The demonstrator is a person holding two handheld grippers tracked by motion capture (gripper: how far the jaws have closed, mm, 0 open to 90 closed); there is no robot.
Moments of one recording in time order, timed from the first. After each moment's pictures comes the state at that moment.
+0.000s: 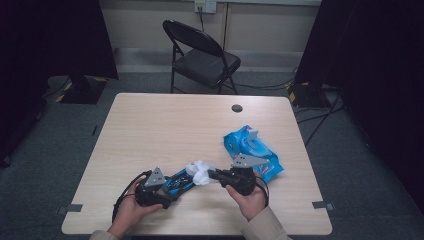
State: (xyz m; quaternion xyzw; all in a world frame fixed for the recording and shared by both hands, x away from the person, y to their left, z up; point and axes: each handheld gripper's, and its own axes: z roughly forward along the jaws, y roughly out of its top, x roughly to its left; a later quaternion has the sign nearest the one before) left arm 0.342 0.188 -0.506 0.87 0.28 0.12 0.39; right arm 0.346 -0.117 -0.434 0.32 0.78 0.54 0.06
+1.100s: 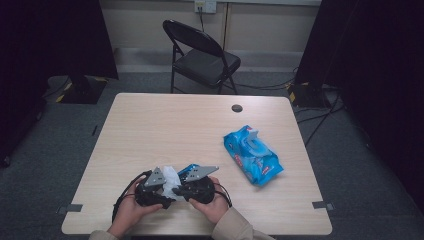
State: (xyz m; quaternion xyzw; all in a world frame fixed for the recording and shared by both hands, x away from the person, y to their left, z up) left arm 0.342 0.188 -0.506 0.87 0.28 0.12 0.39; right arm 0.347 -0.017 -0.489 0.22 0.84 0.49 0.00
